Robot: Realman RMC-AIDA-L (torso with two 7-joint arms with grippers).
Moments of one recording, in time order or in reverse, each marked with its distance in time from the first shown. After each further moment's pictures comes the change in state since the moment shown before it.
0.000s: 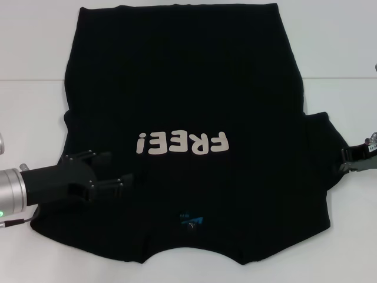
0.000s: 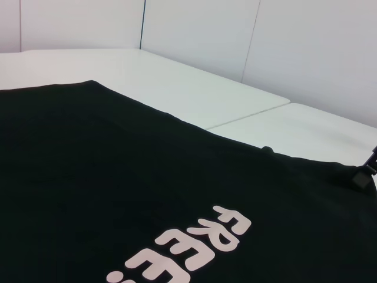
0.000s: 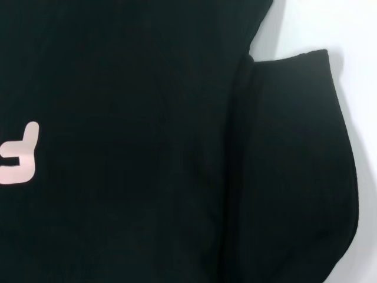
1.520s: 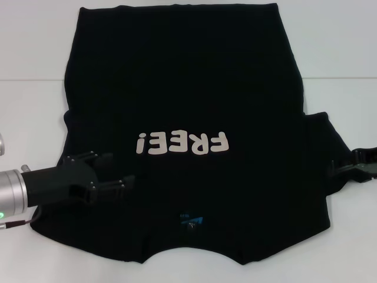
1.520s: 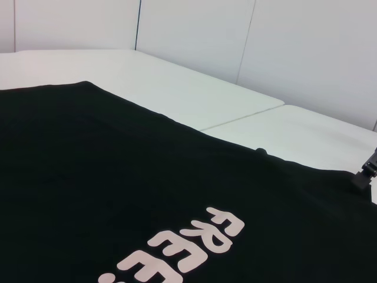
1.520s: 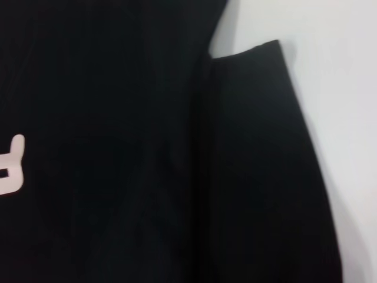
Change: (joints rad) left arm 0.001 -0.002 0.000 0.000 0.000 0.012 -0.002; right arm -0.032 -0.024 0.097 0.007 0.006 -0.036 -0.021
